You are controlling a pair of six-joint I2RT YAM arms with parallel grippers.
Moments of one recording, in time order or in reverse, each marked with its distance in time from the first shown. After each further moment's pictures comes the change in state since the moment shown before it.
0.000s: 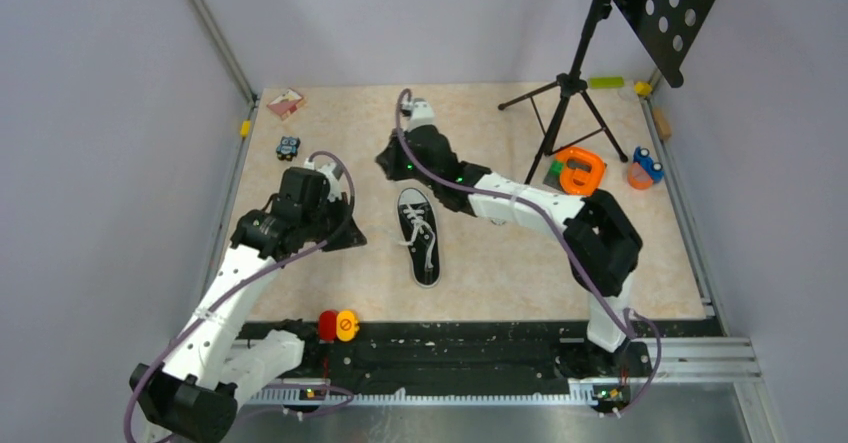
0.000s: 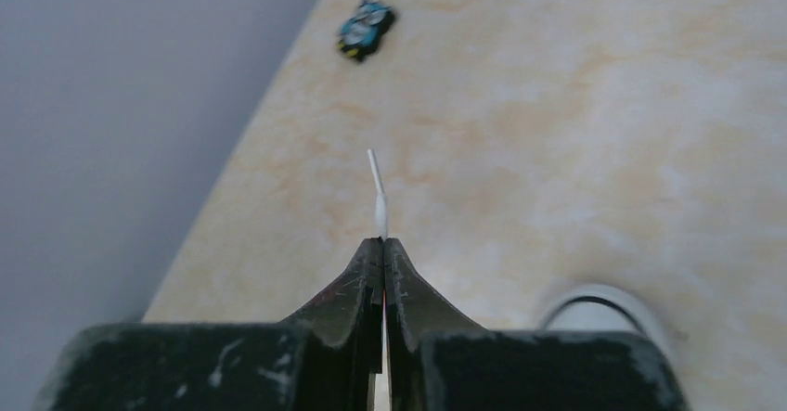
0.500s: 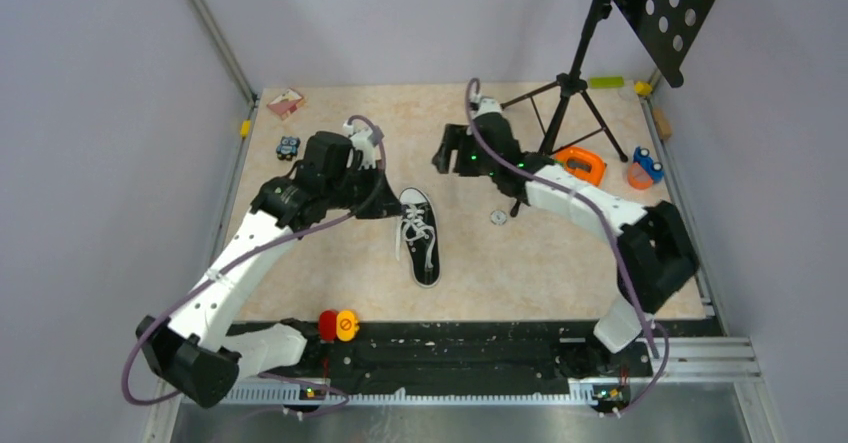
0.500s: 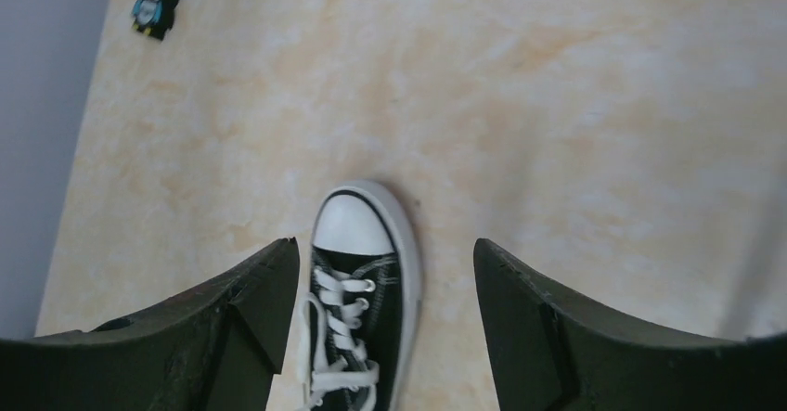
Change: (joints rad) left arm -0.156 0.153 0.209 0.138 0.141 -0.009; right arm -0.180 -0.146 -0.146 -0.211 -0.169 0.012
